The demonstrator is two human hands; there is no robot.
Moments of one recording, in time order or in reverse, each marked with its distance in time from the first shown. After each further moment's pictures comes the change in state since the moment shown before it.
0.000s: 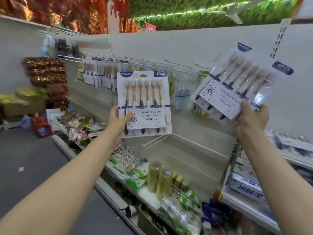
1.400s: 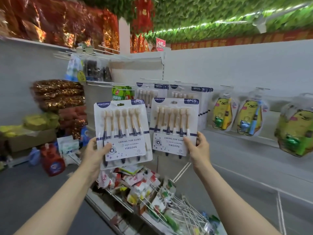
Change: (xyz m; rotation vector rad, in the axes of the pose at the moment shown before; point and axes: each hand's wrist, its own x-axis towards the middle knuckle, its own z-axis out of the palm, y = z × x) left_hand 0.513 0.008 -0.461 0.000 0.048 0.027; right_hand -0.227 0.323 0.631 -0.147 -0.452 0.131
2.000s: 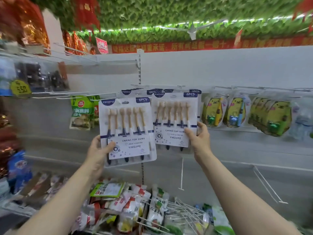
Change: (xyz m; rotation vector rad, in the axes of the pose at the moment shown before) left_hand 0.190 0.011 -0.013 -0.071 -0.455 -0.094; right_hand 0.035 -0.010 0.117 -0.045 0.403 -0.059
